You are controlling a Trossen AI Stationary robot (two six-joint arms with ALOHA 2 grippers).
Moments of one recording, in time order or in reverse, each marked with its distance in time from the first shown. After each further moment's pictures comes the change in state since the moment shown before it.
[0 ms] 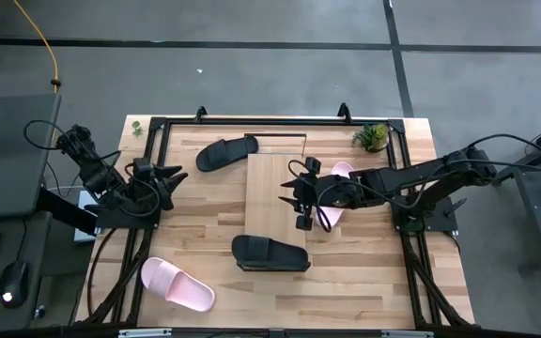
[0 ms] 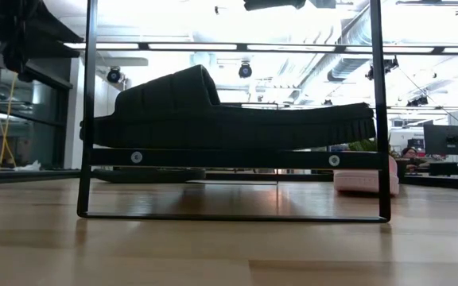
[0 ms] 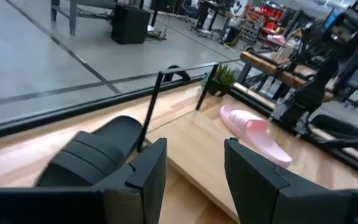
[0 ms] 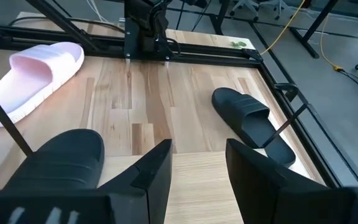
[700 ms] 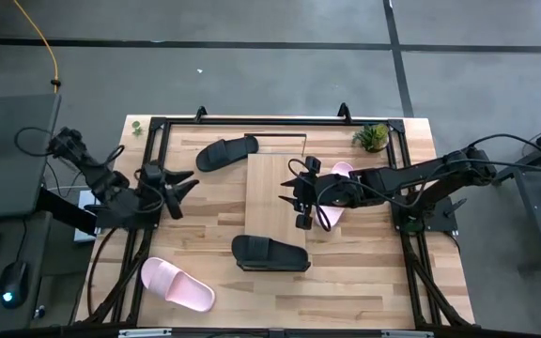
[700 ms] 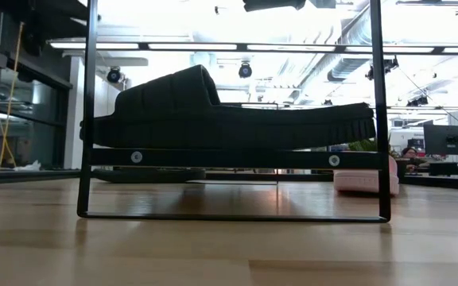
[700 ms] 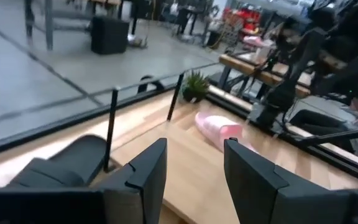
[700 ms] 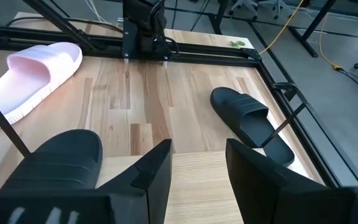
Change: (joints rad) left arm 0.145 0.110 -0.033 0.549 0.163 0.477; right arm 0.000 0.000 0.000 0.000 -0.003 0.001
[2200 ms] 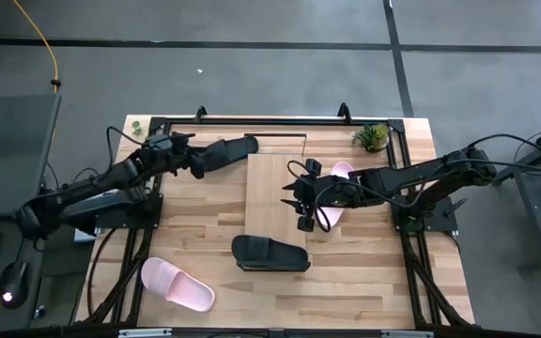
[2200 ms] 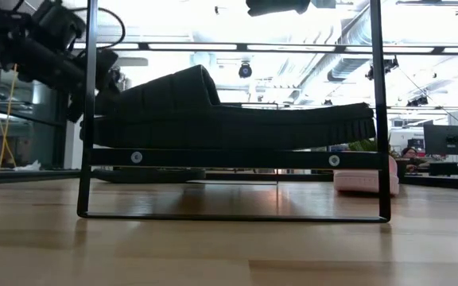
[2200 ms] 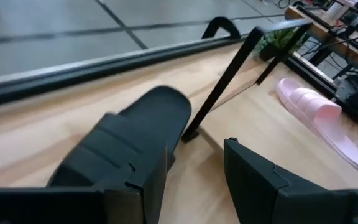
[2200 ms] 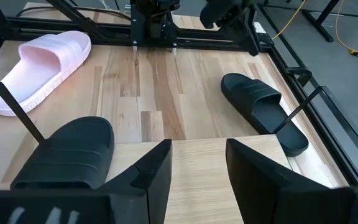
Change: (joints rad) left arm 1.318 0.163 -0.203 0.315 1.208 0.245; right arm 0.001 0.000 0.000 -0.053 -0.039 0.051
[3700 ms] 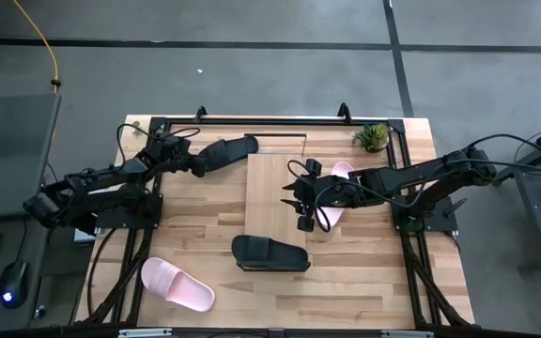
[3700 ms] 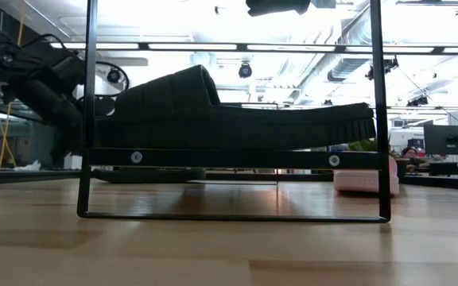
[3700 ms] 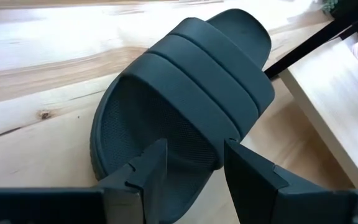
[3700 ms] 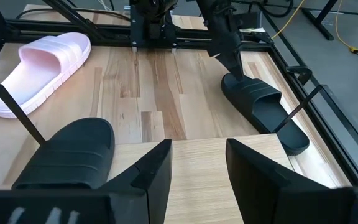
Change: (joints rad) left arm 0.238 0.309 -0.110 0.174 0.188 0.002; right arm 0.000 0.000 0.000 0.000 0.001 0.011
